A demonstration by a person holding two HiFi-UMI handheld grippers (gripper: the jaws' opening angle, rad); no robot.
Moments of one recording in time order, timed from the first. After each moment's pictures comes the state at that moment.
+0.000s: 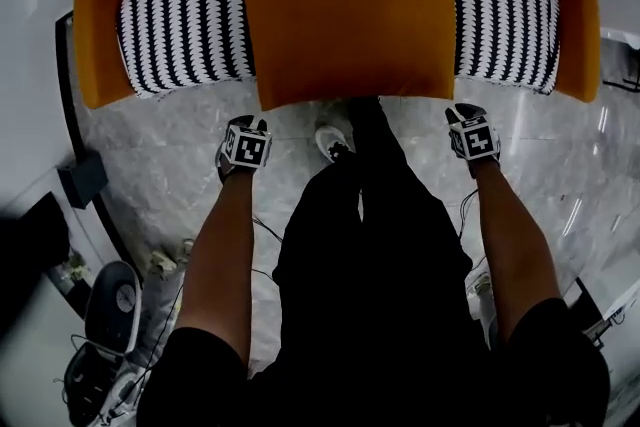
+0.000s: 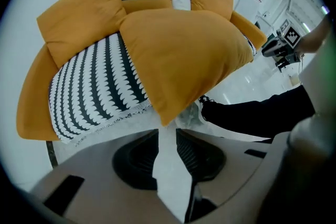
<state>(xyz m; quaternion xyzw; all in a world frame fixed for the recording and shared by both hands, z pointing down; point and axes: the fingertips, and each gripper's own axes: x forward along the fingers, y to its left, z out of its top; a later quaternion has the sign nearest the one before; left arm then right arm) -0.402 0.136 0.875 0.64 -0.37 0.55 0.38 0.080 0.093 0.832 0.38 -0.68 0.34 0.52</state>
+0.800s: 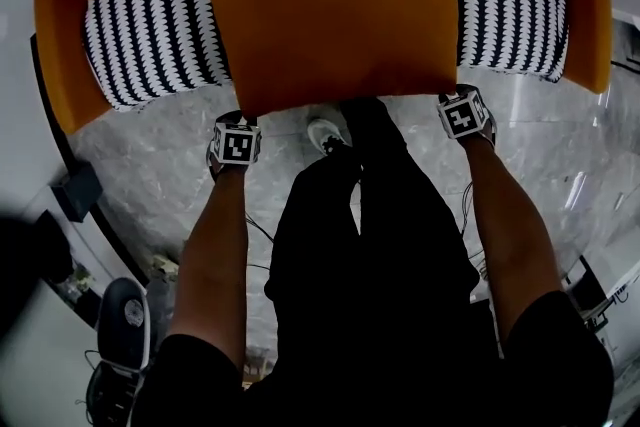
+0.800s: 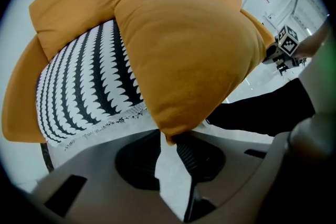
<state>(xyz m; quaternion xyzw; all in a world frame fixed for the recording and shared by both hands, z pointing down) -0.401 0.114 0.933 0.63 -0.36 0.56 0.40 0.094 0.079 0.913 0.36 -0.62 0.33 0.62</state>
